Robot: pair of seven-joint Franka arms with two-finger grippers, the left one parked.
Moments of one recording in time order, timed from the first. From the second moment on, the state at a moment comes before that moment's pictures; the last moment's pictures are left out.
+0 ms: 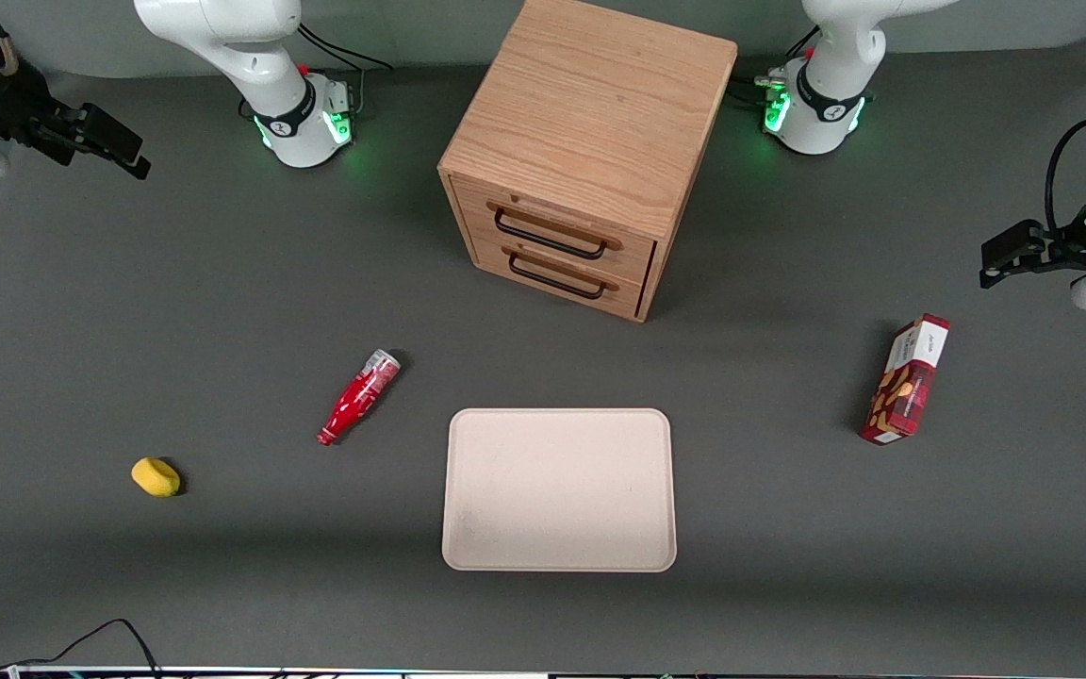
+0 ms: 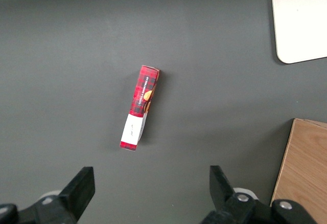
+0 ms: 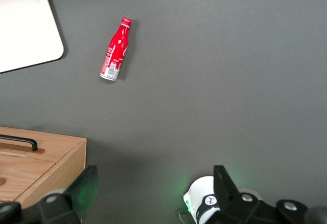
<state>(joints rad) -0.03 -0.21 0.12 -1.66 0.04 1.35 0.34</state>
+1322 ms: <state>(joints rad) -0.02 0.17 0.29 -1.44 0.07 1.43 0.77</state>
